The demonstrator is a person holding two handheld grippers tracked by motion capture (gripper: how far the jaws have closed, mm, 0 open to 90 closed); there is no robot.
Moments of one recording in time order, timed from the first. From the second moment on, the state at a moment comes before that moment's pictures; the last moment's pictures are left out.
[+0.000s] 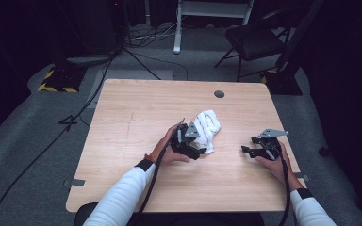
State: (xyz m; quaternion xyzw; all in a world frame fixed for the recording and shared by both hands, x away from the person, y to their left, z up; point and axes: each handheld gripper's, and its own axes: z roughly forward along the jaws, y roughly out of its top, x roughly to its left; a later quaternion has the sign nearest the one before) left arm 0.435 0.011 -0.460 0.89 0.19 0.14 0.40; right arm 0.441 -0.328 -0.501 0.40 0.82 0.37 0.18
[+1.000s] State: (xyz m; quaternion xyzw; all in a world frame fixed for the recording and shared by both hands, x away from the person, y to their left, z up) left arm 0.457 0.081 -0.445 0.87 0.25 0.17 0.38; right arm 0.439 -0.328 -0.503 0.40 0.82 0.37 0.18
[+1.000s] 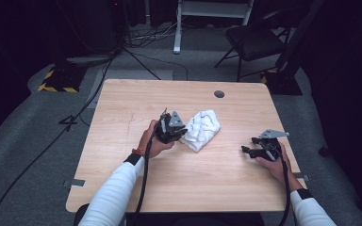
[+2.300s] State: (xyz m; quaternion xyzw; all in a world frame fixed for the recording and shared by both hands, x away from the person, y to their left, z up) left arm 0.489 0.122 -0.485 0.87 0.33 0.17 0.32; right arm 0.452 -0.173 -0.472 0.25 0.87 0.40 0.15
